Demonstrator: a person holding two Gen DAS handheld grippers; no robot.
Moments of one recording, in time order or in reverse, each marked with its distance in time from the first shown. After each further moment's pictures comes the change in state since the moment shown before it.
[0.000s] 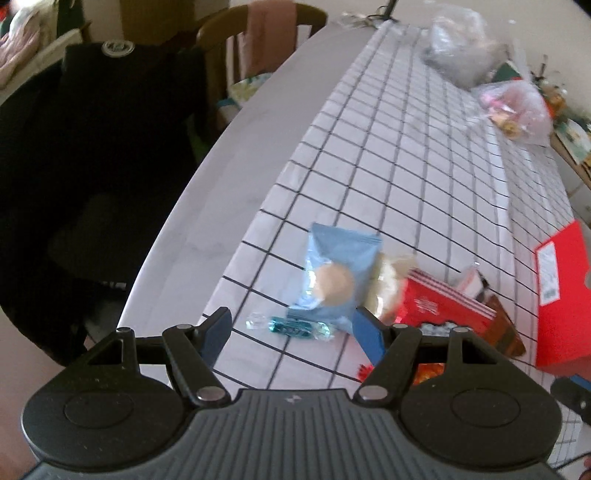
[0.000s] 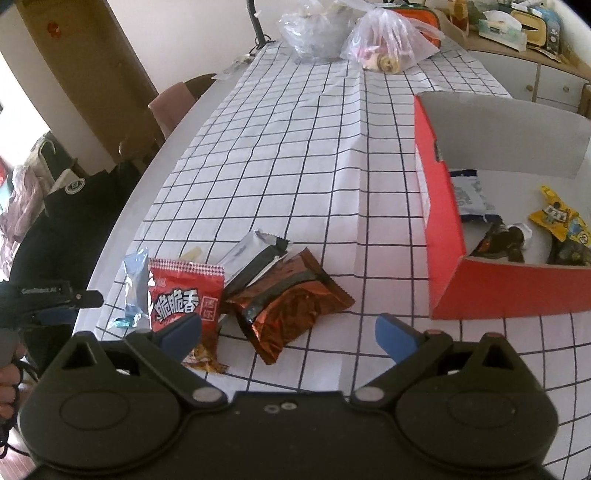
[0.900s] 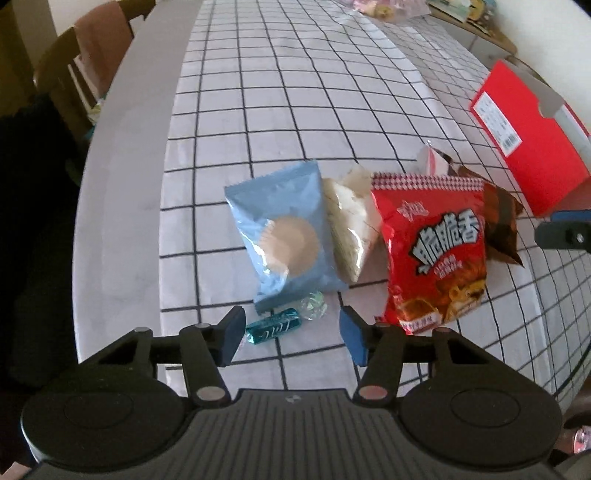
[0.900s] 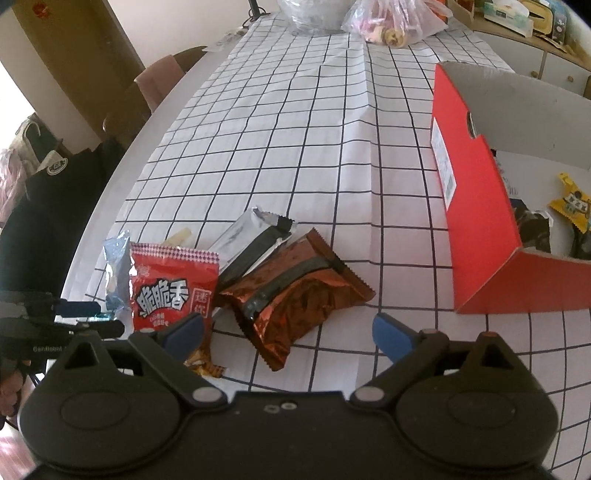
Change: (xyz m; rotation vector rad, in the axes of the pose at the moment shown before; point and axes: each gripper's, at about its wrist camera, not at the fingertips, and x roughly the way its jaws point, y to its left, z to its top) left arm 0.053 -0.011 -0.006 0.540 0.103 -0.194; right arm 0.037 0.013 0.004 -0.002 0.074 -0.045
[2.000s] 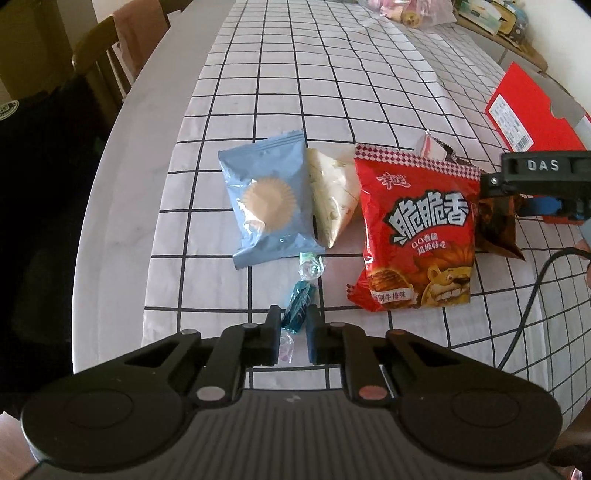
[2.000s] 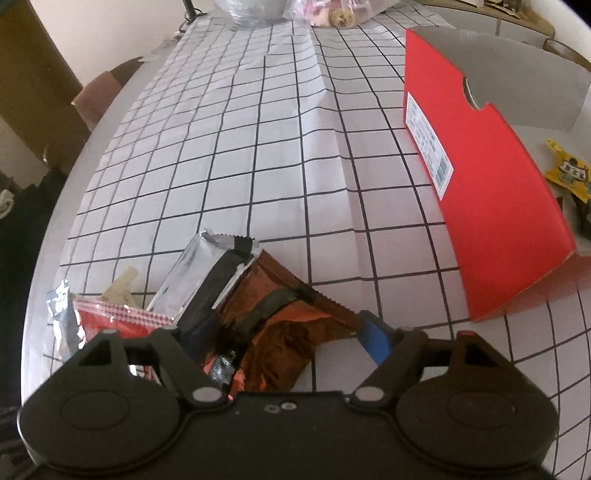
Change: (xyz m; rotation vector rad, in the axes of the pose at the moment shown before) left arm -0.007 -0.031 -0.025 -0.108 -0.021 0.098; right arm 0.050 -0.002 0.012 0.152 -0.010 -0.111
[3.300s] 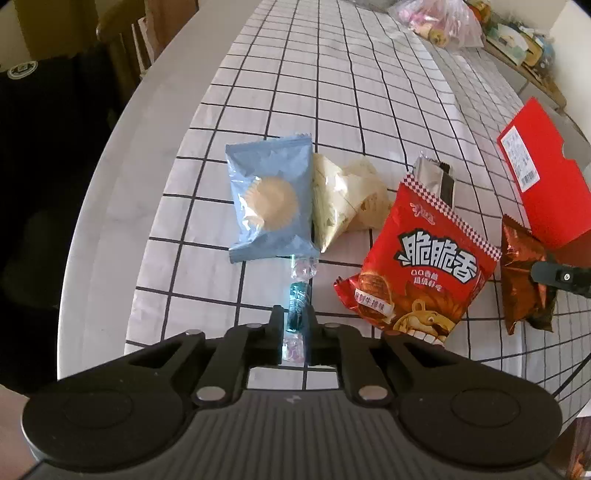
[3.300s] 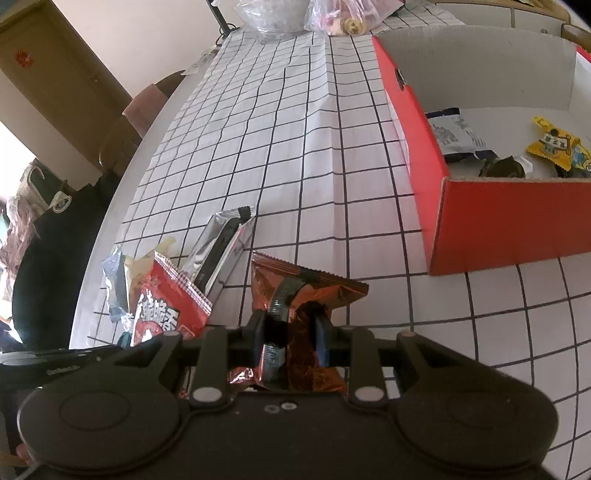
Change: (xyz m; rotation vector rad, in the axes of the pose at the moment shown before) left arm -0.003 0.003 0.003 -0.129 0.012 -0.024; right arm -0.054 -0.054 -0.029 -0.006 -0.007 0.199
